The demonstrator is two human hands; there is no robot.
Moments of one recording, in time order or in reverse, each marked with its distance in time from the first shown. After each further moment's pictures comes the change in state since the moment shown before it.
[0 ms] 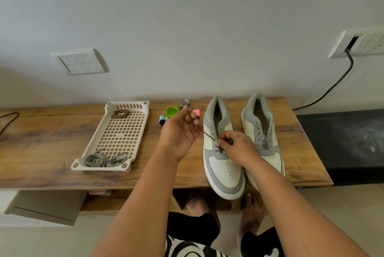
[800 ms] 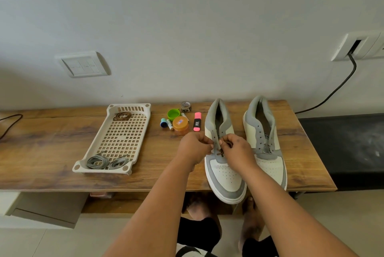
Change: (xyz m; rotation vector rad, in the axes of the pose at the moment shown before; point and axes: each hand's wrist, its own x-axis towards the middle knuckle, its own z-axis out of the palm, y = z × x) left_hand 0.014 -0.041 -0.013 1.203 0.194 -0.056; right_hand -0.002 -0.007 0.014 0.112 0.126 0.053
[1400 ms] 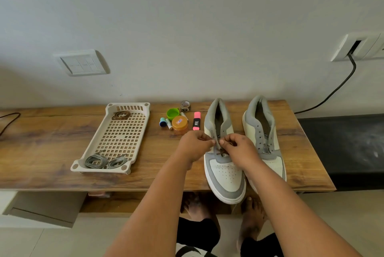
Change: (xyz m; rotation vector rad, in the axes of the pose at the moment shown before) left_hand 0.003 0.003 -0.003 -0.023 -0.033 -0.018; right_hand 0.004 0.005 -0.010 0.148 -0.058 0.048
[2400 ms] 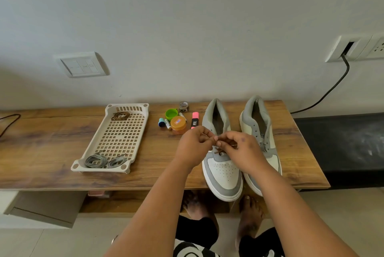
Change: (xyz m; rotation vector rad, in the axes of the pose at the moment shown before) left_hand -0.023 0.004 0.006 -0.025 0.049 0.246; right_hand -0.022 -0.008 -0.021 -0.121 -0.010 -0.345
